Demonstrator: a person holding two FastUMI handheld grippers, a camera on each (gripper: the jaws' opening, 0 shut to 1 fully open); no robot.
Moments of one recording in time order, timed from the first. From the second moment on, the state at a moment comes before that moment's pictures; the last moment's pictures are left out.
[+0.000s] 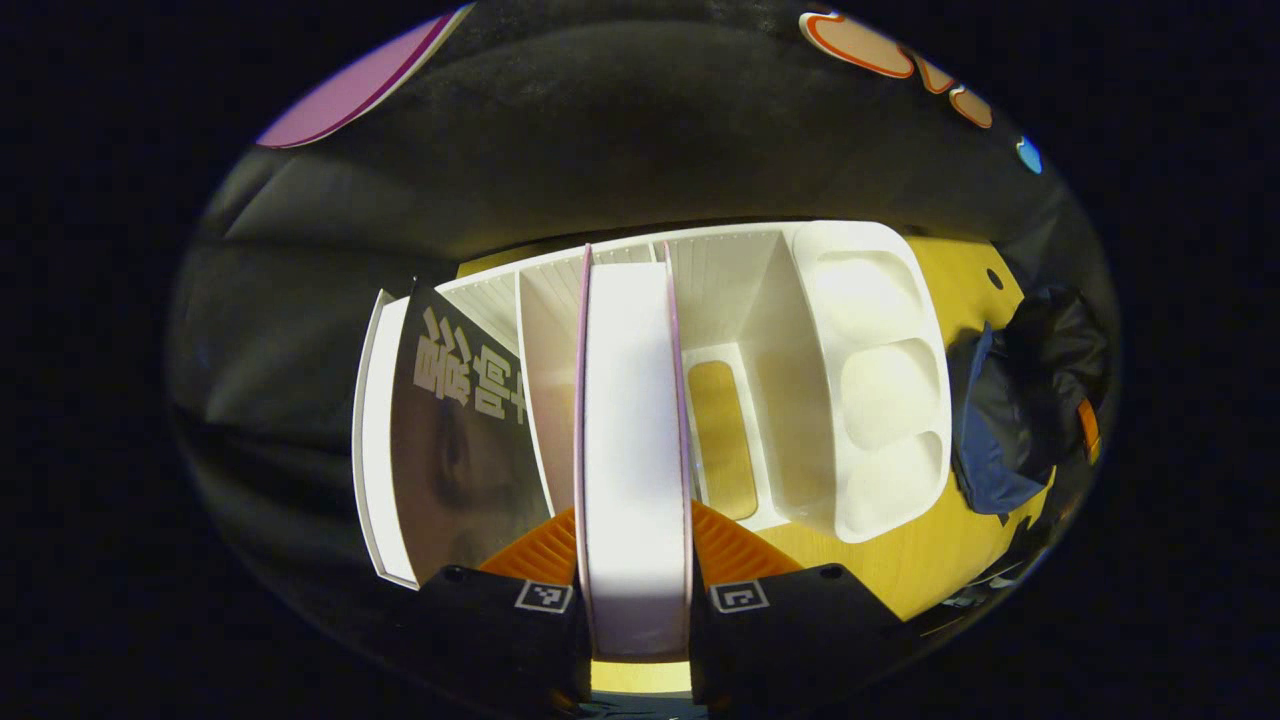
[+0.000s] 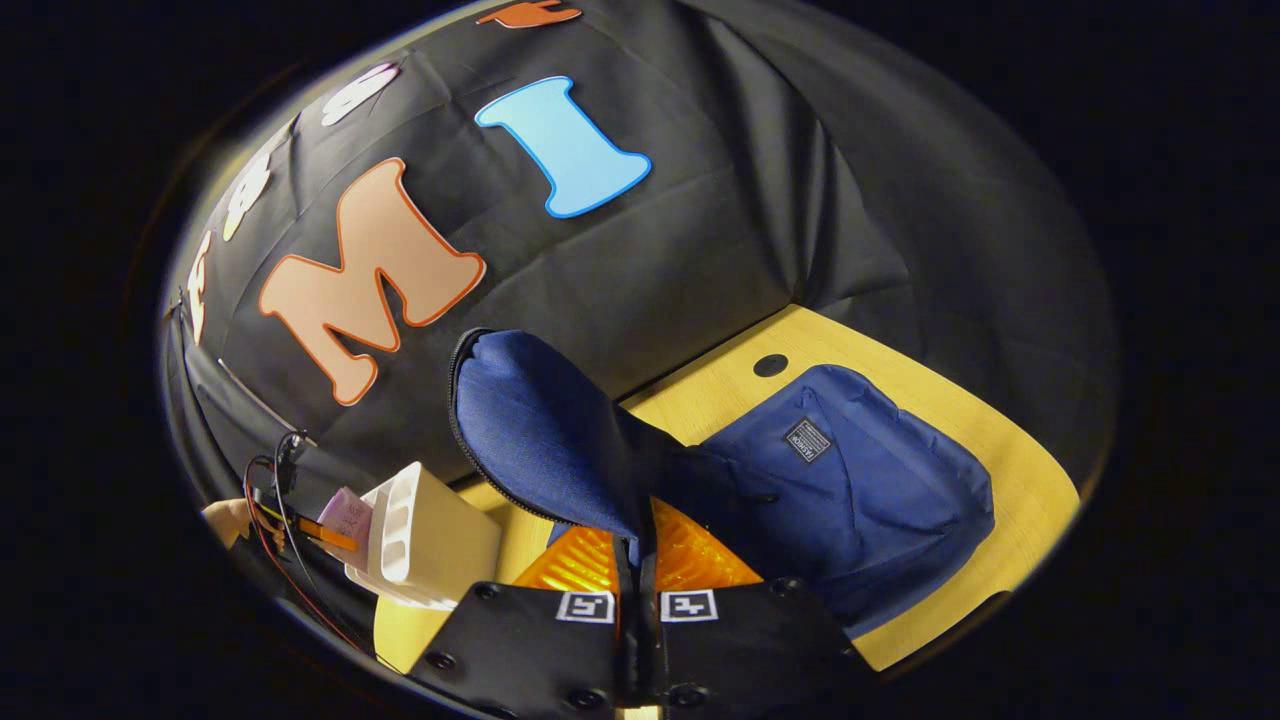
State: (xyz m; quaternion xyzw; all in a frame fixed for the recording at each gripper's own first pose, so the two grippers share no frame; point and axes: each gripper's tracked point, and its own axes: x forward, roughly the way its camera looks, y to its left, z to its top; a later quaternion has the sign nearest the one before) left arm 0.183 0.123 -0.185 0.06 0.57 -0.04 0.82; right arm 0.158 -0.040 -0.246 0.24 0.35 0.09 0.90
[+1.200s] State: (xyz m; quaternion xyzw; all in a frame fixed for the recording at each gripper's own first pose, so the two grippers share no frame) left arm 0.115 0.164 -0.032 0.06 0.46 -0.07 0.88; right arm 0.154 -0.042 -0.245 0.23 0.36 0.09 0.90
